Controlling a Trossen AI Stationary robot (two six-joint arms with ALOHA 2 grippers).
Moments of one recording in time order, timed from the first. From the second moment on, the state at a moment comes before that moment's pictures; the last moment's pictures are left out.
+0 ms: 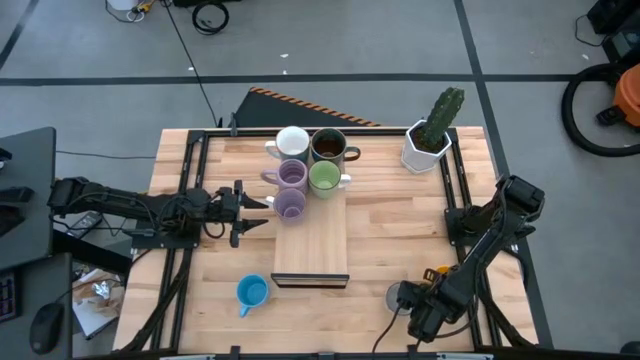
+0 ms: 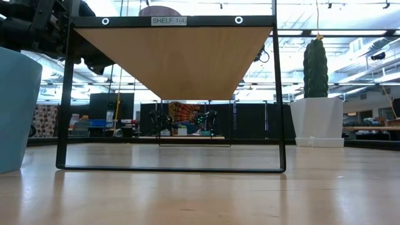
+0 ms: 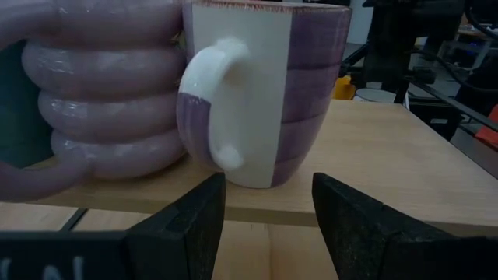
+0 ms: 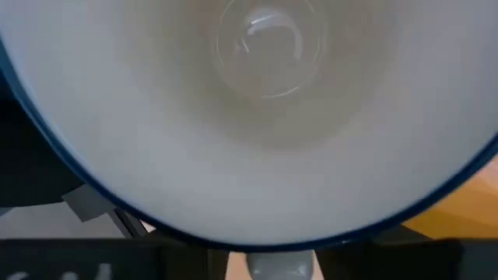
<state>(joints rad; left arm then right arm) -0.06 0.66 0.16 0.40 -0.10 -0.07 0.90 1.71 1.11 -0.86 -0.02 1.37</state>
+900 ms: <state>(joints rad) -0.06 0.66 0.16 0.40 -0.10 -0.07 0.78 1.67 1.11 -1.03 0.04 1.20</state>
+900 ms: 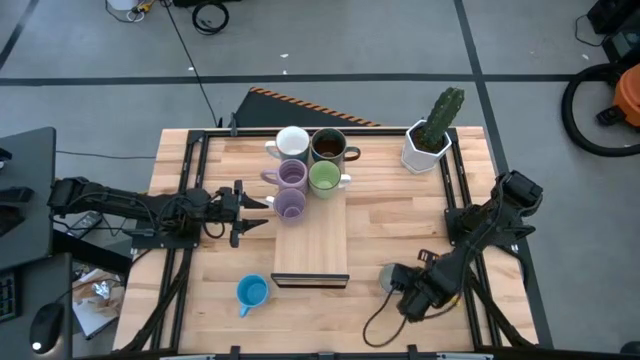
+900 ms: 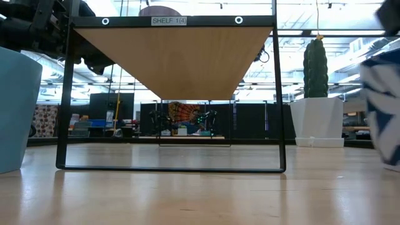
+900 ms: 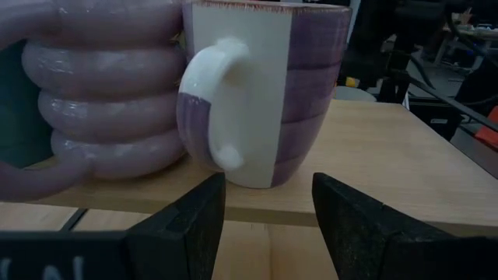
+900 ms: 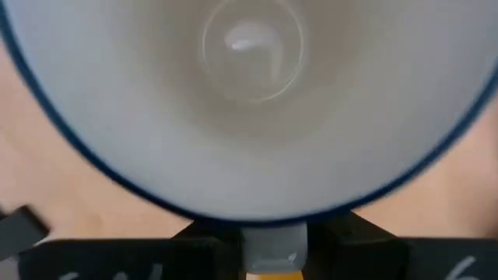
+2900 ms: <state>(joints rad) -0.06 0.66 0.16 0.39 -0.10 -0.10 0.24 1.38 1.42 -1.12 0.27 0.45</state>
